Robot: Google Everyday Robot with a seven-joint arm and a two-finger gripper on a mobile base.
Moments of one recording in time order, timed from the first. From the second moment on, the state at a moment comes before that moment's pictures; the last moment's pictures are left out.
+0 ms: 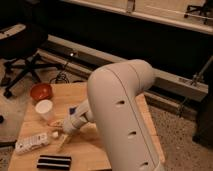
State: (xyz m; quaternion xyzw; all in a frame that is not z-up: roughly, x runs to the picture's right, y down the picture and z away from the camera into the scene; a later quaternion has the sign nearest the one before) arm -0.279 0.247 0.780 -0.31 -0.52 -0.06 0.79
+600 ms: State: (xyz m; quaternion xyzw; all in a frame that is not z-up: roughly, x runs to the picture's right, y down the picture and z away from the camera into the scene) arm -0.284 0.248 0.788 -0.32 -0.53 -0.05 0.78
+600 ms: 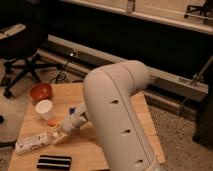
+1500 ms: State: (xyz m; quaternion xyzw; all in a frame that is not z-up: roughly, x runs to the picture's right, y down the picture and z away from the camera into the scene) arm -0.250 0.218 0.775 -0.30 -0.53 -0.08 0.79
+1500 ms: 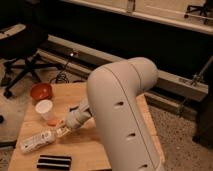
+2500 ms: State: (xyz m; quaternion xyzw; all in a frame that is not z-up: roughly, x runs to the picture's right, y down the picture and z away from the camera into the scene) arm -0.151 0.139 0.745 -0.27 -0.42 -0.14 0.86
